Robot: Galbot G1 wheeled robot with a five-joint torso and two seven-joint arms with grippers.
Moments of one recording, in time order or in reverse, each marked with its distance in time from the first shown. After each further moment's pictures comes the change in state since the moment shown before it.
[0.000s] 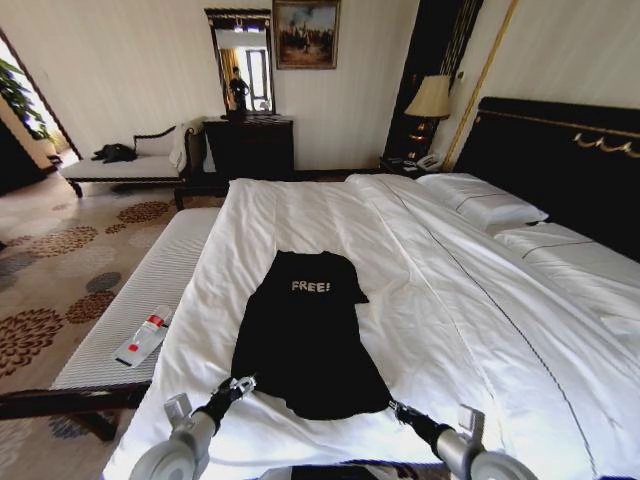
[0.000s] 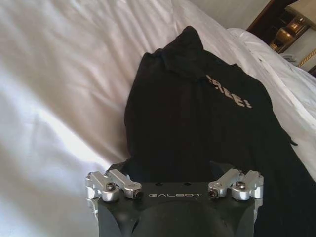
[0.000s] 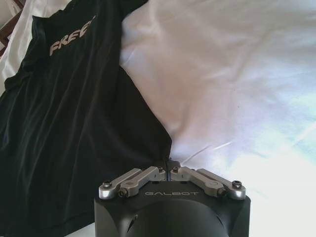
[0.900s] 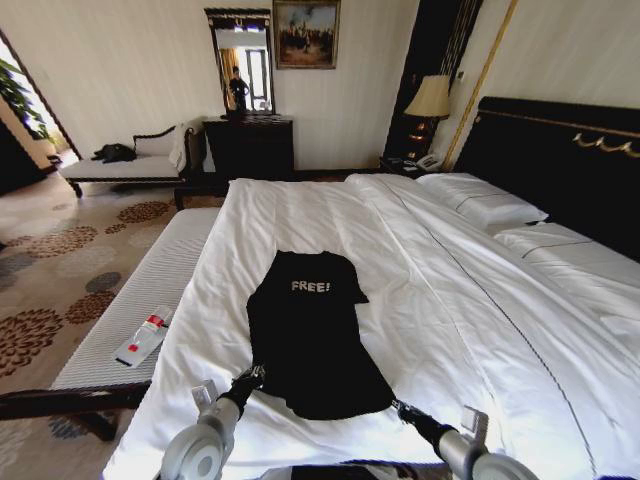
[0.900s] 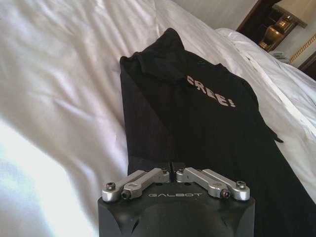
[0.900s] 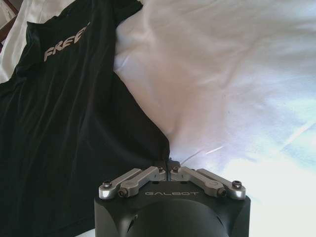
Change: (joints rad) left arm -0.063 -0.008 0.097 -0.034 0.061 0.006 -0.082; right arm -0.004 0.016 0.008 0.000 -0.015 0.015 0.011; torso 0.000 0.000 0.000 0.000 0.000
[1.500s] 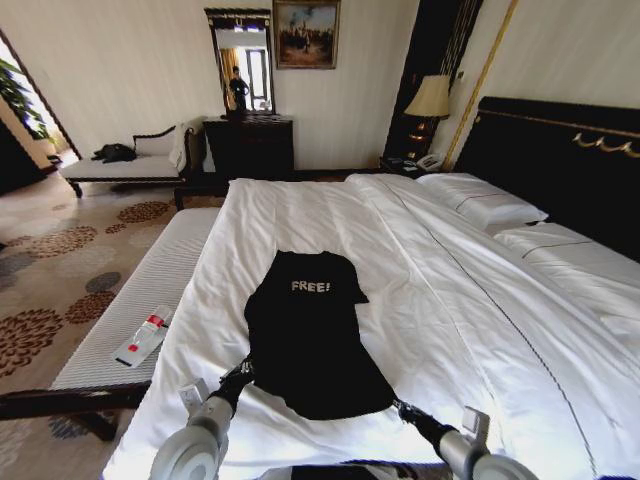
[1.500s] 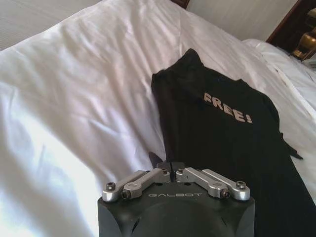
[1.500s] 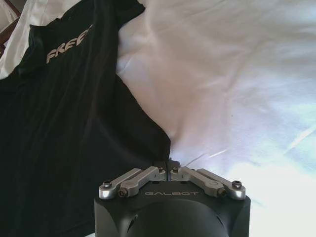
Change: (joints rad) left arm 0.127 -0.031 -0.024 -0.220 0.047 0.043 -0.252; right arm 0.004 -0.006 -0.002 0.010 0.007 0.002 0.006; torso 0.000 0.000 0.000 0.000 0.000
